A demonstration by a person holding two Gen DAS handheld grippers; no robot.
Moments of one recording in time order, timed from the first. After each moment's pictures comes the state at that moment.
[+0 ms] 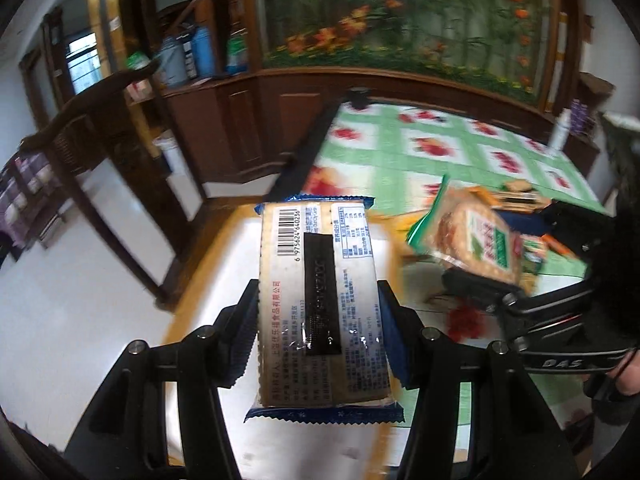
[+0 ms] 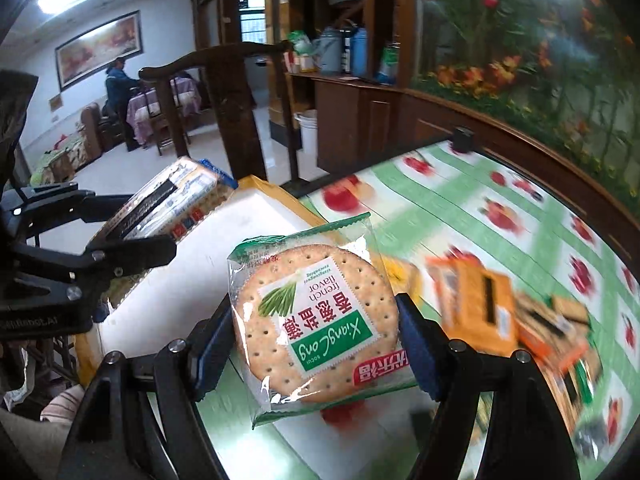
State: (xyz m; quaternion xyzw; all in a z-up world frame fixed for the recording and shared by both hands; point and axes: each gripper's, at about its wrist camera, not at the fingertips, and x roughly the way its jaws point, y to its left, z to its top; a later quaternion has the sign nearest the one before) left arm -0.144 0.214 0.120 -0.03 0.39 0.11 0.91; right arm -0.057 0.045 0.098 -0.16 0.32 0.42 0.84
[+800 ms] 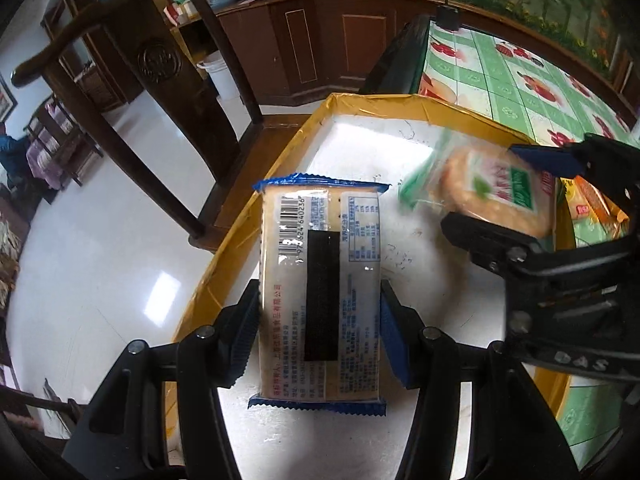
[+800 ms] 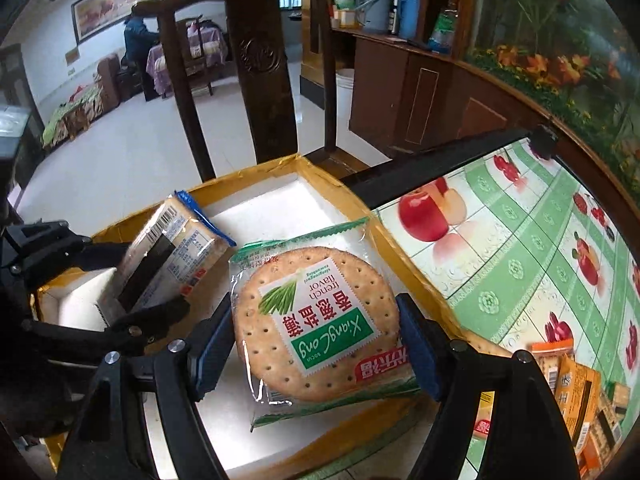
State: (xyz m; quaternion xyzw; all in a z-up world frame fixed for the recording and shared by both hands) left arm -0.099 0.284 0.039 -0.04 0.51 0.20 0.84; right arm -0.017 0.169 0.046 -0.23 0.37 0.44 0.79
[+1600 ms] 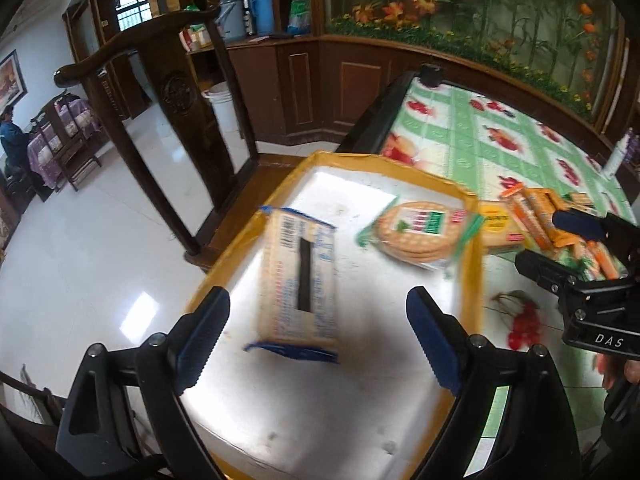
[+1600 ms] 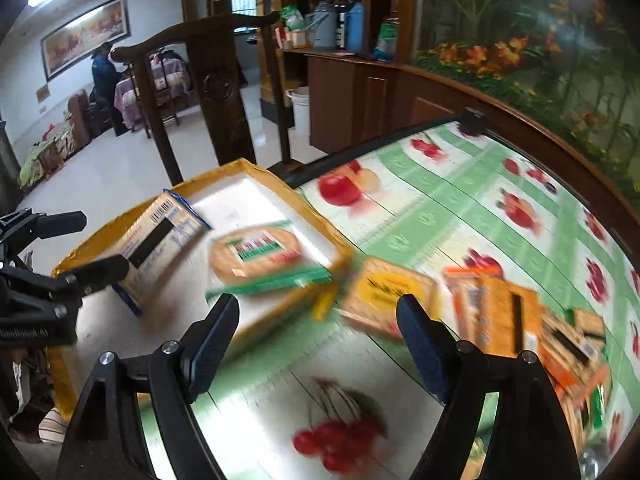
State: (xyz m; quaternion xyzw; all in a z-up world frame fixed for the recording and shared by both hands) left arm -0.142 0.249 0.092 -0.08 0.43 0.18 0.88; right arm -0.030 0.066 0.080 -0.17 0.36 0.39 0.83
